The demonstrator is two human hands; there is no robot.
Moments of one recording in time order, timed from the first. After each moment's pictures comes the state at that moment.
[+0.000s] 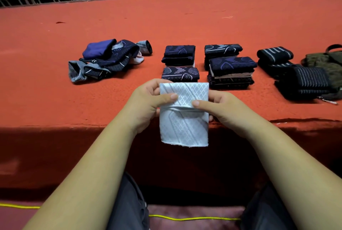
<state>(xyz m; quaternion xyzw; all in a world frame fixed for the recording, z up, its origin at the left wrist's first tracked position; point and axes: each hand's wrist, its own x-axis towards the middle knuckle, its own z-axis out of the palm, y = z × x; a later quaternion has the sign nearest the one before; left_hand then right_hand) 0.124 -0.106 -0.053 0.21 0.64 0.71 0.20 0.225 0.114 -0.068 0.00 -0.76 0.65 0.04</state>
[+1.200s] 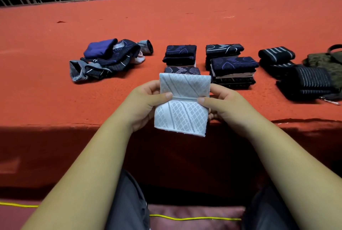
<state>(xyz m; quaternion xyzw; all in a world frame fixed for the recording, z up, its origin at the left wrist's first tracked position) 0.112 -0.117 -0.056 0.20 0.62 0.72 0.26 0.227 0.111 -0.062 -0.03 -0.70 0.71 0.06</state>
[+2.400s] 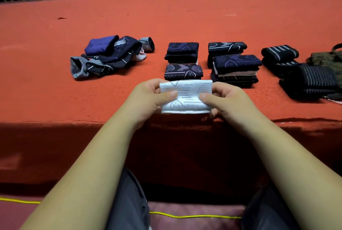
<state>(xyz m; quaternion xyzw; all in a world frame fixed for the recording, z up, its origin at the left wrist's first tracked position) 0.117 -0.113 -0.056 0.21 0.68 0.67 0.19 0.221 0.109 -0.068 -0.05 -0.75 0.65 0.12</state>
